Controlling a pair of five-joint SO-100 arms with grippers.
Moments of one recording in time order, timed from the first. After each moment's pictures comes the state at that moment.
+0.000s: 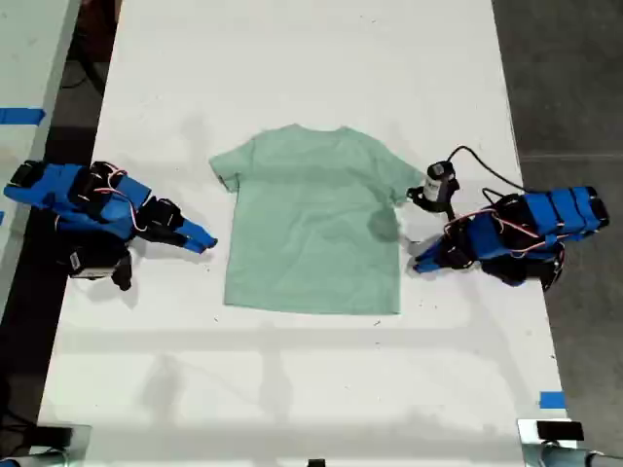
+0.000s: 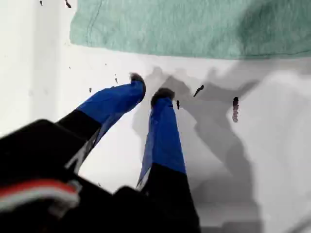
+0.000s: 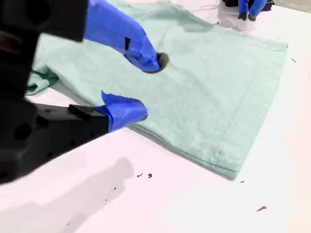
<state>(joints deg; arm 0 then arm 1) 7.3 205.0 186.2 58.7 -12.5 -8.6 200.1 174.2 80.4 -48.3</state>
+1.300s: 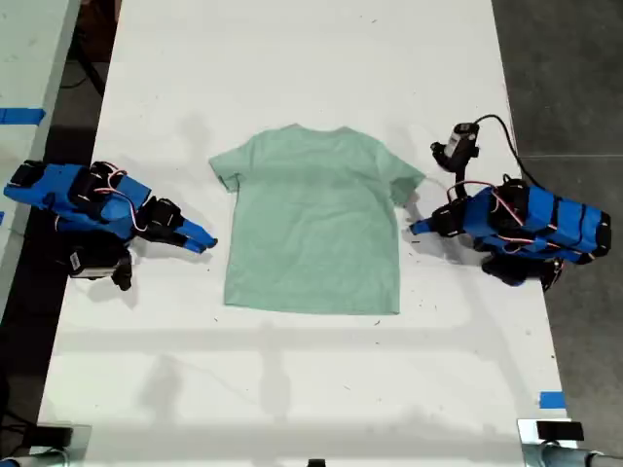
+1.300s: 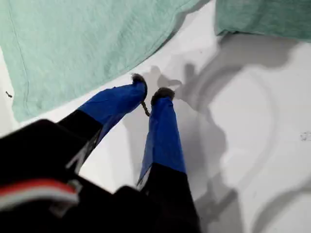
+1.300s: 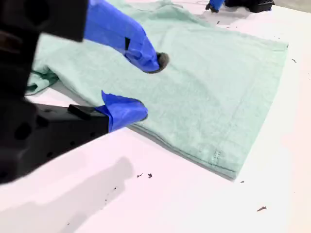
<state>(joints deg) 7.3 205.0 186.2 58.7 -12.5 18.9 200.1 174.2 80.4 -44.1</state>
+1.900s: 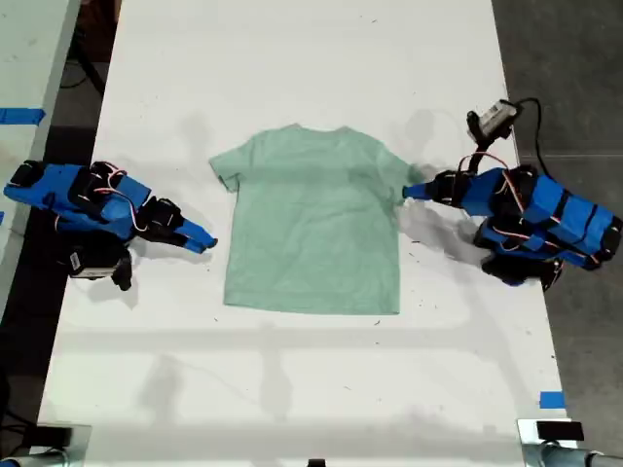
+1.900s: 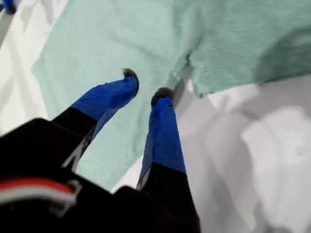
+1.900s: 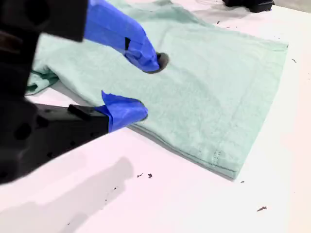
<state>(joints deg) 7.3 205.0 186.2 58.7 -12.5 31.7 184.0 158.9 69.3 -25.7</state>
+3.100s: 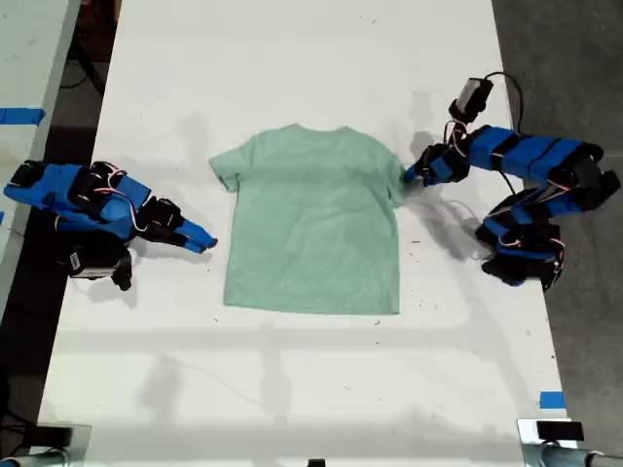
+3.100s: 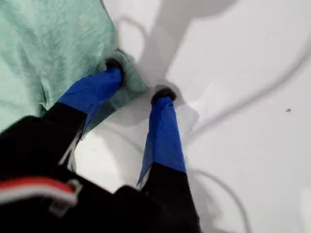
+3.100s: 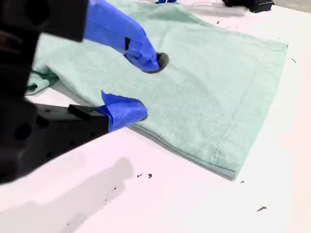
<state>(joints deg) 7.3 205.0 186.2 58.7 -12.5 52.1 116.5 139.0 48.2 -34.0</state>
